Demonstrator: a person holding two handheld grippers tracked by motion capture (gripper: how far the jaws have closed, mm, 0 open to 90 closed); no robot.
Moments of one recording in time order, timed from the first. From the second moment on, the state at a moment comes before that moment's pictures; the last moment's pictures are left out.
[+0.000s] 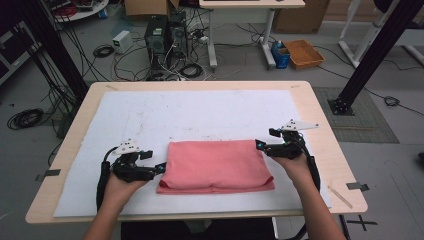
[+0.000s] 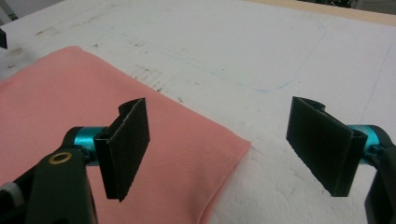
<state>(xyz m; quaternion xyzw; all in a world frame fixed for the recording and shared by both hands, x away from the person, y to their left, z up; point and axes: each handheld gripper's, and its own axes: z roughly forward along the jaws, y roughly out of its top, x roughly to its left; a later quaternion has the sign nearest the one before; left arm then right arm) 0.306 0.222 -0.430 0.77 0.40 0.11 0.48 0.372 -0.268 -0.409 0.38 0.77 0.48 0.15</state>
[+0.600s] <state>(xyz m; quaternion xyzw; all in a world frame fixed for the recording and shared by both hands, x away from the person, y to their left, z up) 0.278 0.230 -0.435 0.77 0.42 0.11 0.47 0.375 -0.252 -0.402 0.36 0.78 0.49 0.15</state>
